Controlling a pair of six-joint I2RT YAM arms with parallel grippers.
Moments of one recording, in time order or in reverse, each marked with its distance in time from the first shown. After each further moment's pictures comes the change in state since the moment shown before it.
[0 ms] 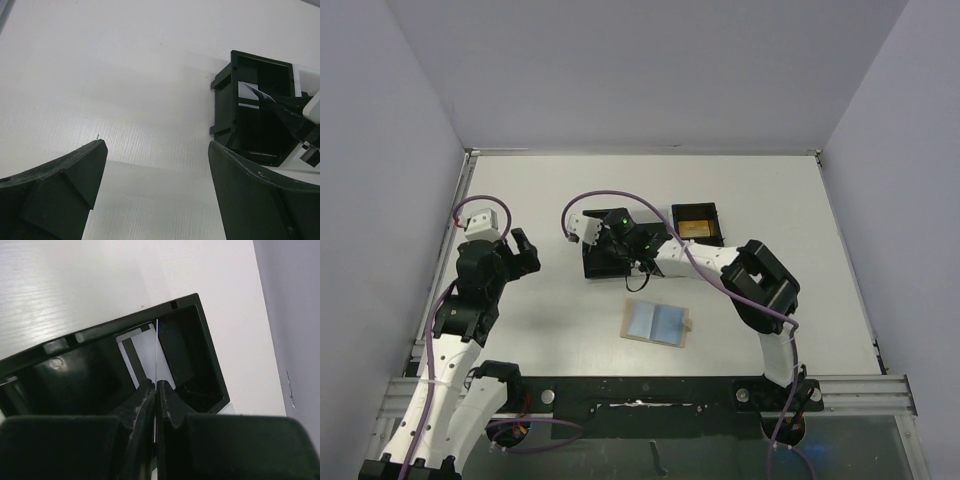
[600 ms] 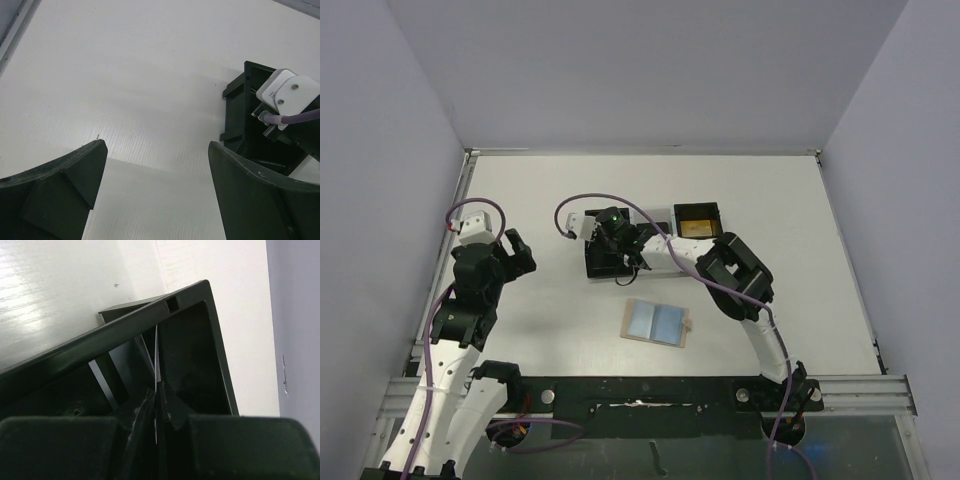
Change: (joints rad) left arm 0.000 -0.037 0.000 -0.022 -0.071 -0.018; right arm -0.037 0.206 0.155 -0.018 0.104 -0.055
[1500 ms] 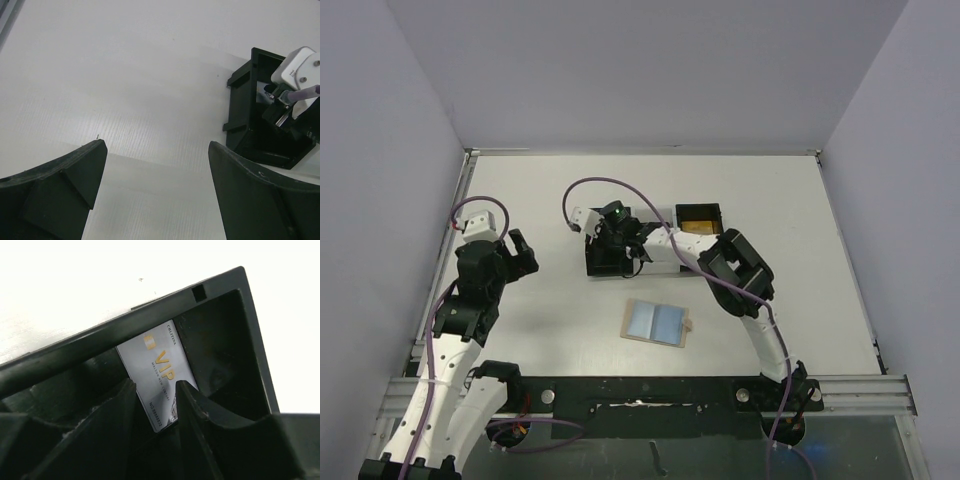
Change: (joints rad) left arm 0.001 0.039 0.000 -0.009 0.016 -0.004; right arm -0.034 0.034 0.067 -0.128 -0.118 0.128
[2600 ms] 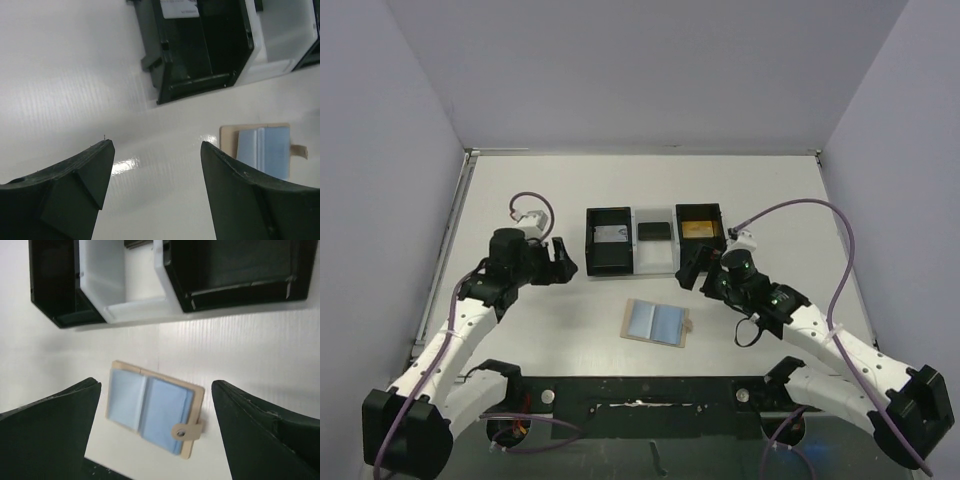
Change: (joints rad) left arm -0.062 0.242 -0.008 0.086 0.411 0.044; right arm -0.189 -1.254 -0.953 -0.249 0.068 1.360
